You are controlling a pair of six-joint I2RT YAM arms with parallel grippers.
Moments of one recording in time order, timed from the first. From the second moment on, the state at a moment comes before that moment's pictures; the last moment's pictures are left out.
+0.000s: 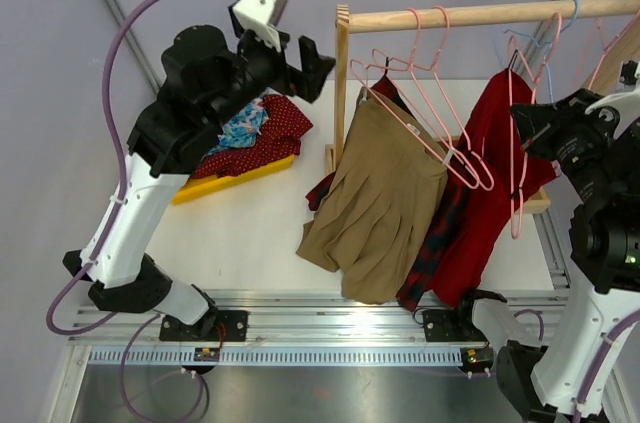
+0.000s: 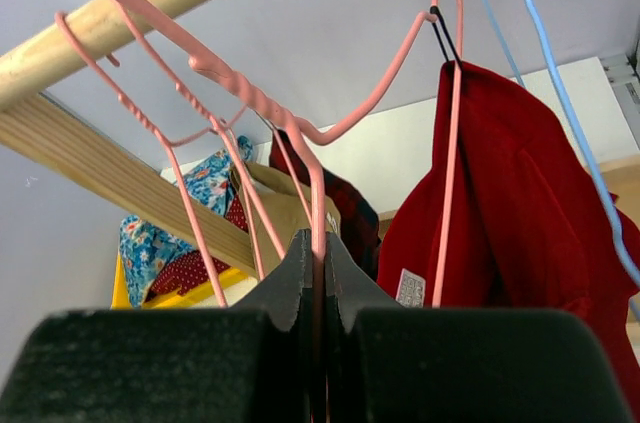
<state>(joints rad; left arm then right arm) -0.65 1.51 2.18 -0.64 -0.01 -0.04 -0.17 1.00 1.90 -0.96 -0.30 0.42</state>
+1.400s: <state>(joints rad) -1.67 1.65 1.71 0.02 -0.11 0.00 -0.15 0.66 2.13 -1.26 -0.34 0.61</state>
